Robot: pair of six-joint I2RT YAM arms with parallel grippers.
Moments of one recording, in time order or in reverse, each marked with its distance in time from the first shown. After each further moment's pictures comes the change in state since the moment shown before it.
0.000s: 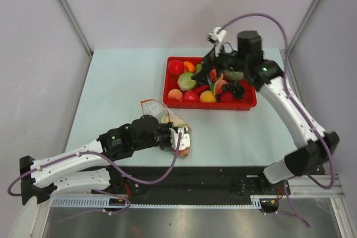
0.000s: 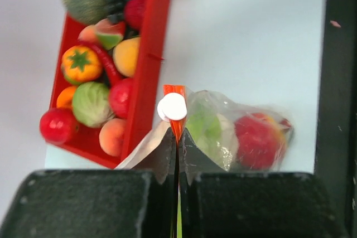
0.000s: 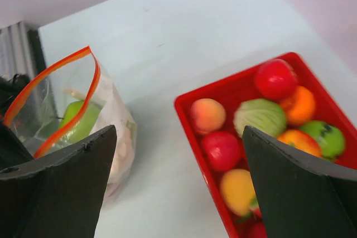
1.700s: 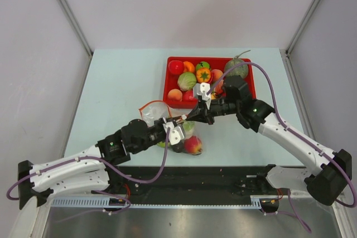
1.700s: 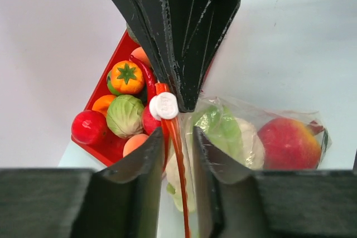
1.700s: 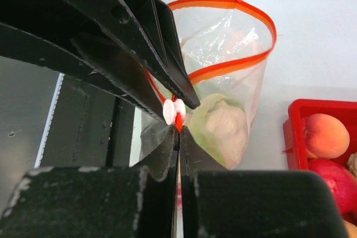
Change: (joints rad) left arm 0.010 -0.091 -0.156 0.375 -0.127 -0.092; right arm 0.212 -0.352 -0.634 0.282 -0.163 -0.140
